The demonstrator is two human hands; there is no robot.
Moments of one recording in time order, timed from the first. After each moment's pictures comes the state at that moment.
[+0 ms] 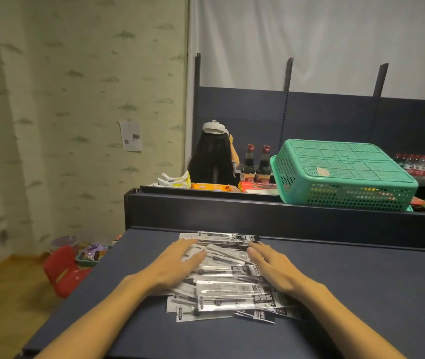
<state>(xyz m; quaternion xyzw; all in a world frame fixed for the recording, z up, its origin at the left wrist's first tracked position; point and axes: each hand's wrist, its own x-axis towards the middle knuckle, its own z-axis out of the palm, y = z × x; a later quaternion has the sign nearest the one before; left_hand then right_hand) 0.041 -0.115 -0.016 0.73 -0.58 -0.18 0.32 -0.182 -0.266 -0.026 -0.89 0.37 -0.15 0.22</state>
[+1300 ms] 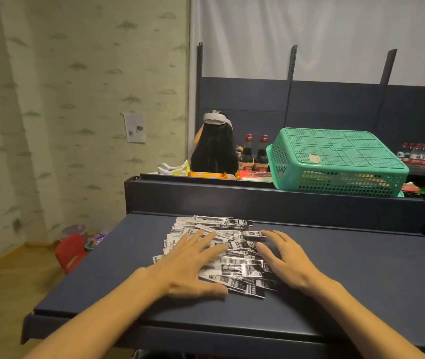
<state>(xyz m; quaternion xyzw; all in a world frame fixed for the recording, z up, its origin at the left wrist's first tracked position) -0.022 -0.091 -0.015 0.69 -0.72 -0.02 0.07 -0.239 -0.257 -0.036 -0.88 0.37 -0.23 0.19</state>
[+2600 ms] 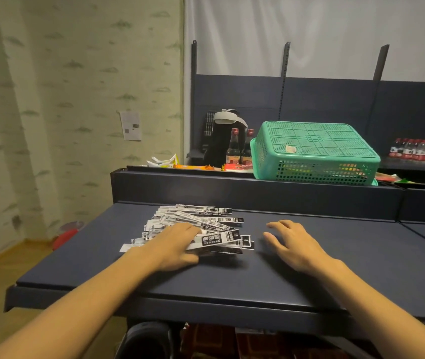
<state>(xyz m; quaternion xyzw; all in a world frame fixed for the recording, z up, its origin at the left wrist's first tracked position) -0.052 -0.112 -0.016 0.71 -0.70 0.07 0.08 -0.311 -0.275 -0.023 -0.90 0.39 -0.18 0.03</state>
